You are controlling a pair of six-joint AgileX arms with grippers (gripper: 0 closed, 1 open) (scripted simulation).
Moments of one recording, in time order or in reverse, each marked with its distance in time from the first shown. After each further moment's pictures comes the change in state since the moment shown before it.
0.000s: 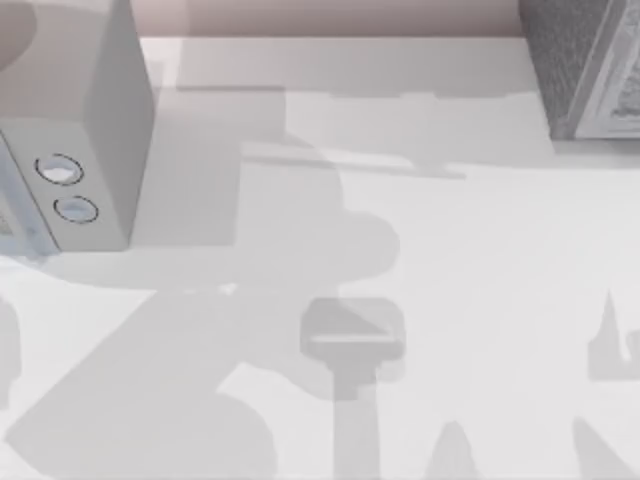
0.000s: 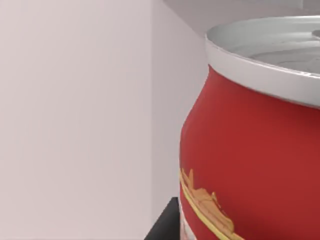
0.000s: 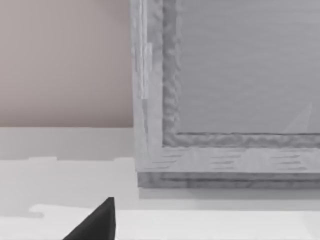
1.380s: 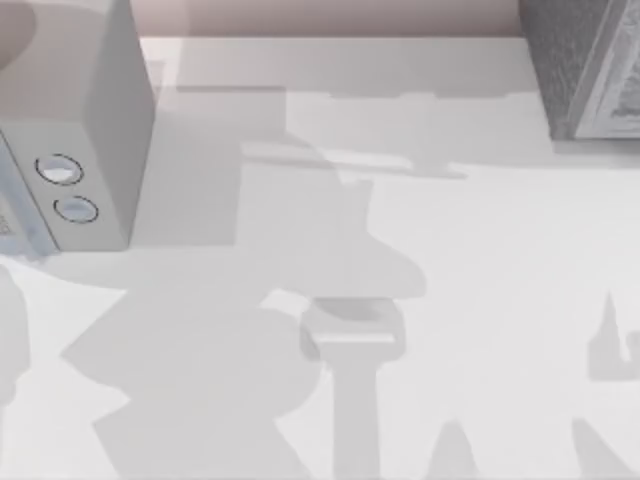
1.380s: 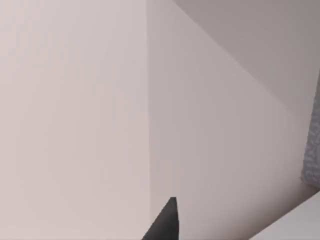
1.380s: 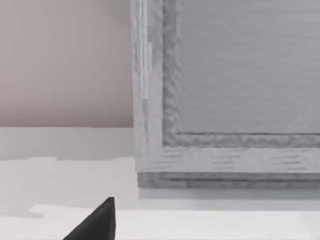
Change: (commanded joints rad) left arm -0.143 0.028 -0.077 0.181 -0.132 -0.057; right arm 0.000 0.000 0.000 0.000 0.000 0.000
